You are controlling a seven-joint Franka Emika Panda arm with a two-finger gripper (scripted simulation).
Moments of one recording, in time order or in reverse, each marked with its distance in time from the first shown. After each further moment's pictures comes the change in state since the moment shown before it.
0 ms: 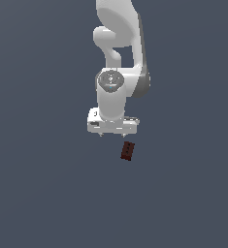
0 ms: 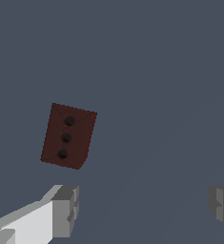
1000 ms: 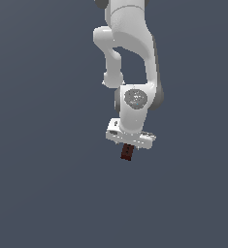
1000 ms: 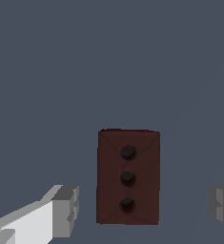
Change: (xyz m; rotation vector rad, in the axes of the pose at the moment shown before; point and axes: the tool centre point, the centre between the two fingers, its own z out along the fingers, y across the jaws) arm 0.024 -0.070 0.053 0.003 0.061 0.217
